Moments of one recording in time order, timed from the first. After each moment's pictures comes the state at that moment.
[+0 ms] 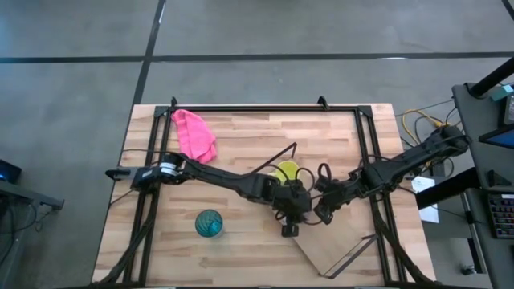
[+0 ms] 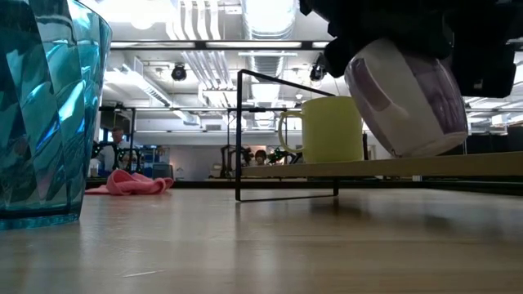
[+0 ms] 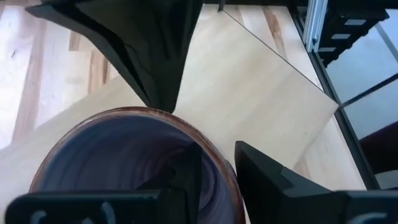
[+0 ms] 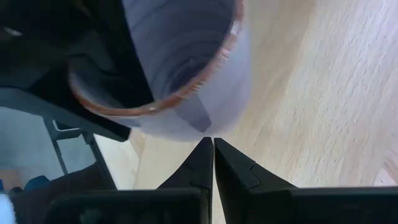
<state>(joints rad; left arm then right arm) -0.21 2.21 1.99 -0.48 0.07 -0.15 0.41 1.16 0.77 -0.55 0.00 1.09</state>
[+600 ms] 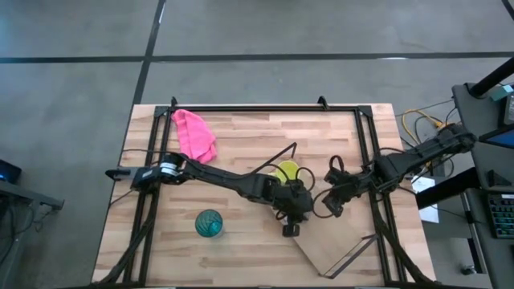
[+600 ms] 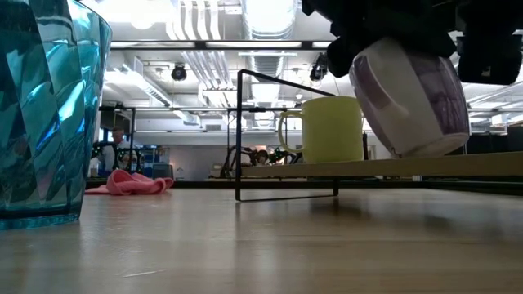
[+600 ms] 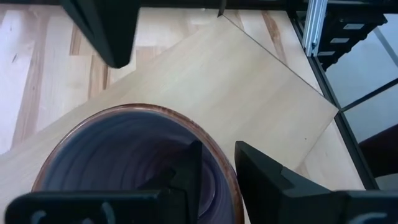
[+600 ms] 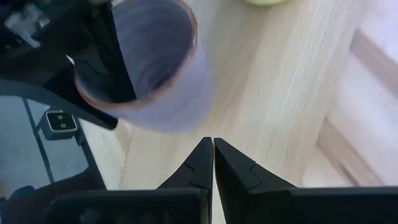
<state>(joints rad) -0.21 2.21 2.00 -0.46 0.07 -0.15 0.41 1.00 0.77 -0.71 0.07 1.07</state>
